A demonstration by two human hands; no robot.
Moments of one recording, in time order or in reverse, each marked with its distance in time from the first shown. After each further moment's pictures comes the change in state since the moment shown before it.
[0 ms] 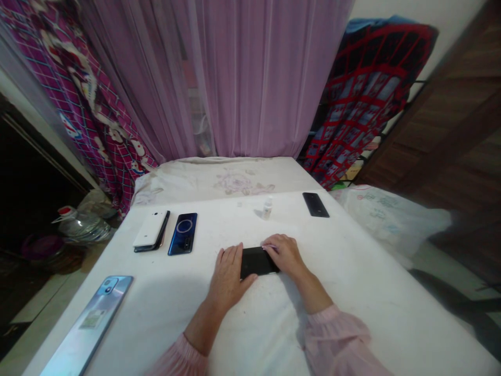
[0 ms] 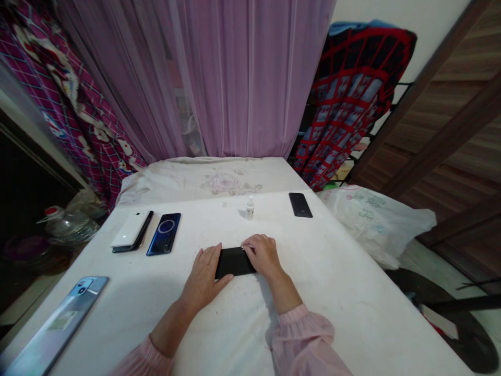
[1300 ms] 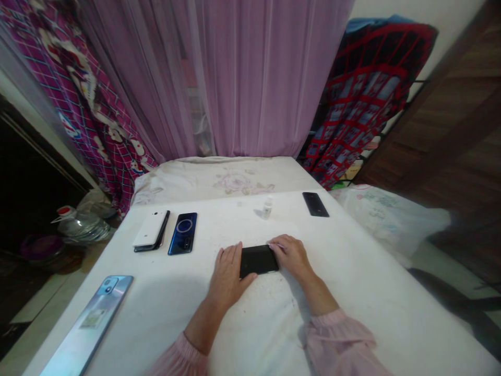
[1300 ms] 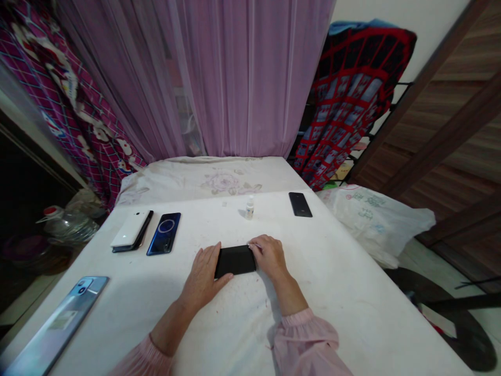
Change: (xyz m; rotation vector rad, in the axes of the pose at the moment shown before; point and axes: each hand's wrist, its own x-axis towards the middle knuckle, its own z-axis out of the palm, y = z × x) left_hand 0.001 -0.001 -0.002 -0.020 -0.010 -0.018; right_hand -0.008 0.017 -0.002 0.080 0.096 0.011
